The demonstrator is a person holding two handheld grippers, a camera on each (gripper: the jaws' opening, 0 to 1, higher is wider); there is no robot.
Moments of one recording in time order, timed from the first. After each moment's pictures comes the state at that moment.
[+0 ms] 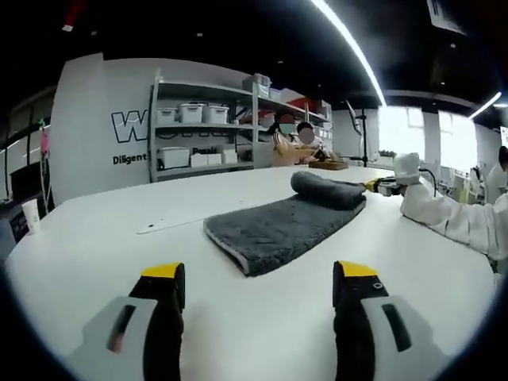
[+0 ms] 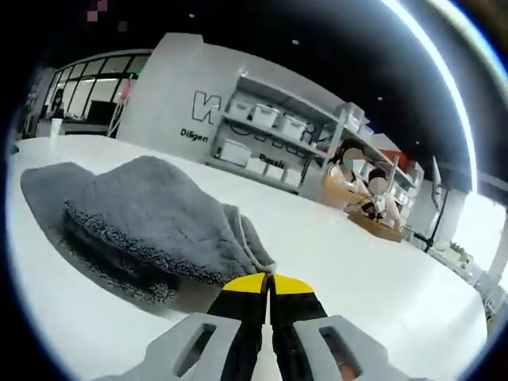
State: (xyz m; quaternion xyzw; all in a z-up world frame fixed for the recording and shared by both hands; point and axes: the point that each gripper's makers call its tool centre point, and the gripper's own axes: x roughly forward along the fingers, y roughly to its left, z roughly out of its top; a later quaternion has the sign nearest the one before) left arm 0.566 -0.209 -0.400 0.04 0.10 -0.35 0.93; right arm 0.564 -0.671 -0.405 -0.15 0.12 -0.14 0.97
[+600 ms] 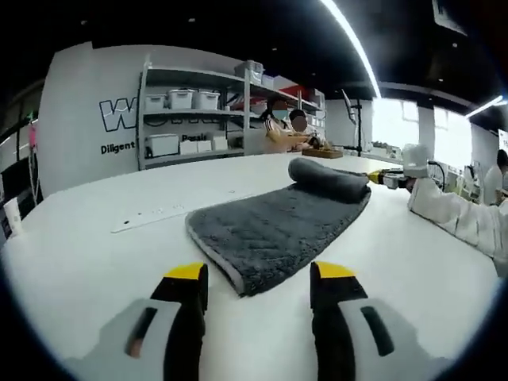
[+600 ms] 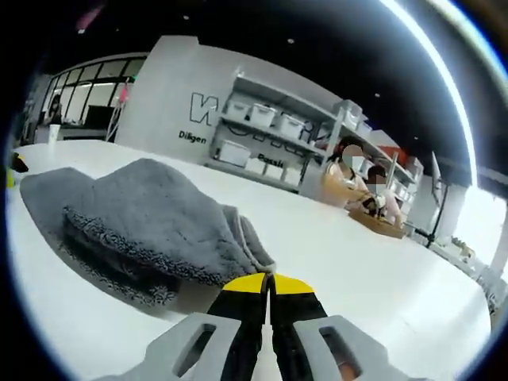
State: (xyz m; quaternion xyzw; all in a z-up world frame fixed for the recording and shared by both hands) left arm 0.596 -0.239 -0.421 0.04 0.15 -0.37 0.92; right arm 0.562 -0.671 -0.405 -0.14 0.12 -0.14 0.97
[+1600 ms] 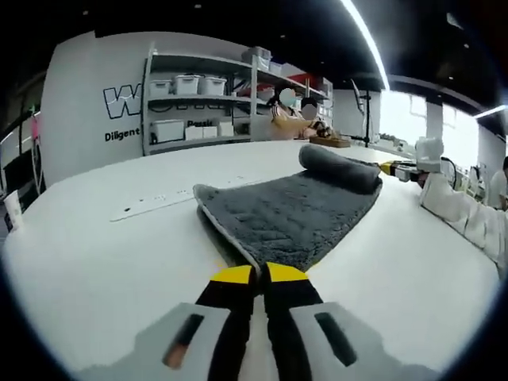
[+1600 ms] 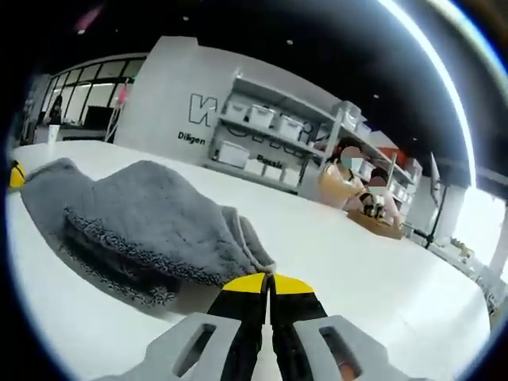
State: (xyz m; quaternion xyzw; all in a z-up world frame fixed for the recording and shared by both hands) left arm 0.603 -0.238 -0.433 0.05 0.18 -0.35 0.92; right arm 0.561 -0.671 -0.403 -0.15 0.12 -0.15 0.97
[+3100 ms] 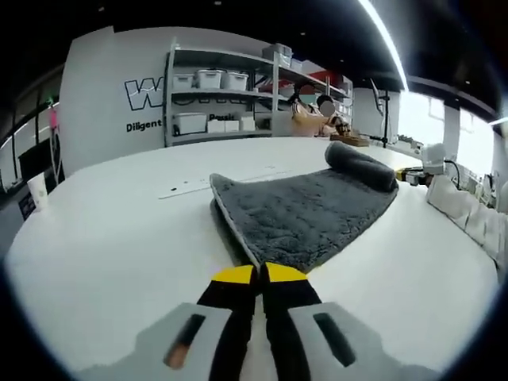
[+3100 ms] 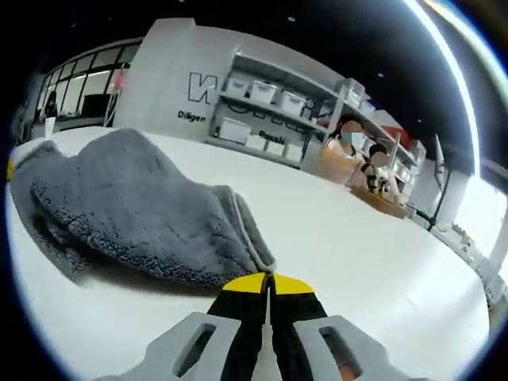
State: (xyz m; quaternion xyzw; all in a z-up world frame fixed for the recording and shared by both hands) left arm 0.588 -0.168 -0.434 0.05 0.20 -0.30 0.93; right arm 0.555 -0.680 -0.434 -0.13 0.18 -0.15 0.96
